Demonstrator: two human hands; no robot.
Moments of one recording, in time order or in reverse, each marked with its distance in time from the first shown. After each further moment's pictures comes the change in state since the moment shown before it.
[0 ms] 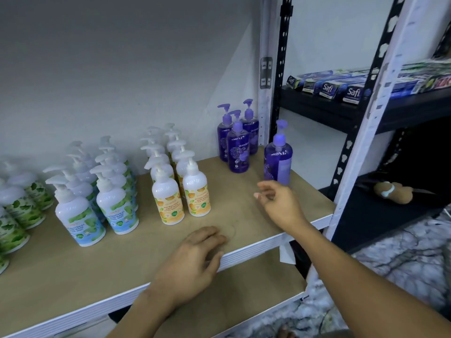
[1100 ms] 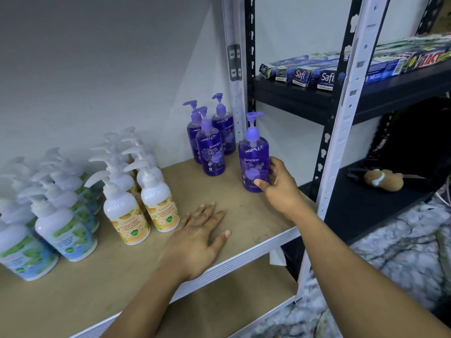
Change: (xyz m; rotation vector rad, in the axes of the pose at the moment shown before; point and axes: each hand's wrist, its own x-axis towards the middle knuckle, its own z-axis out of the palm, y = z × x) left_hand 0.103 0.017 0.040 0.202 -0.175 -0.130; right_hand 0.056 0.047 -0.043 0.281 0.026 0.074
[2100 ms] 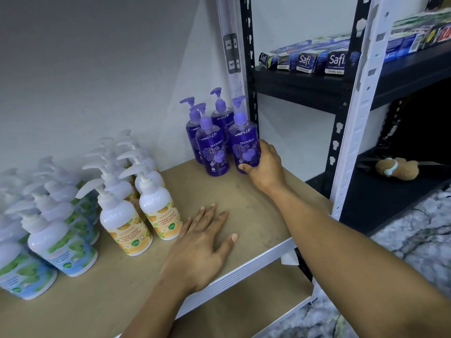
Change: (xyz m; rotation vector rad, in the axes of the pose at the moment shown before) left_hand 0.001 0.001 -0.002 -0.012 -0.006 -0.044; right_hand 0.064 0.003 0.046 -0.227 0.187 -0.128
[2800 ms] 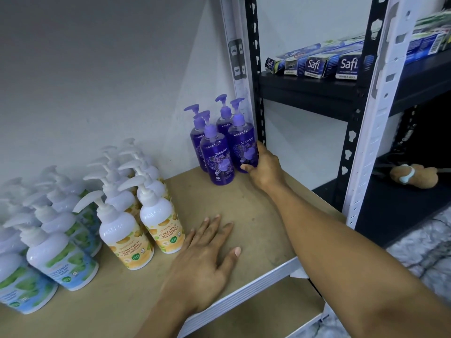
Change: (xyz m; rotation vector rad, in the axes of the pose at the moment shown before) left_hand 0.005 -0.003 0.003 0.026 0.008 0.004; right_hand 0.042 0.013 0.025 0.013 -0.080 -0.006
